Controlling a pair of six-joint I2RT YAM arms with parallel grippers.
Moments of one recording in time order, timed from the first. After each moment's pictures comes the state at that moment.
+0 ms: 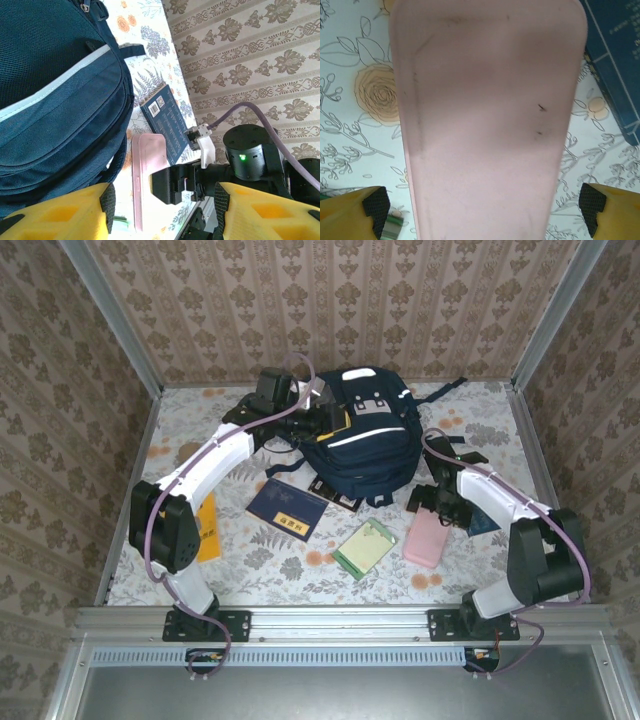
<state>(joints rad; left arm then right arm) -0.54 1.74 1.53 -0.41 0.74 -0.68 0.20 1.47 0.96 -0.97 0.05 0.63</state>
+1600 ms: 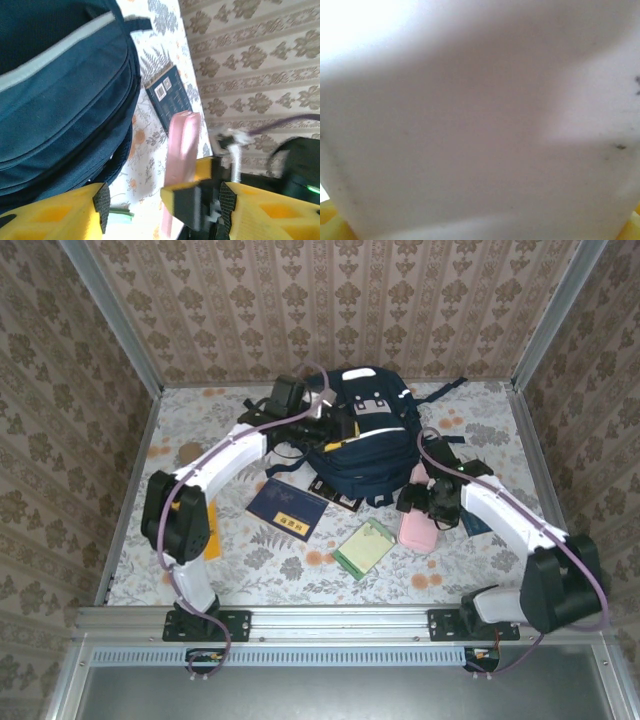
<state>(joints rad) -0.58 1.84 1.55 -0.42 0.76 -0.67 0.30 1.31 0.94 -0.90 -0.07 0.58</state>
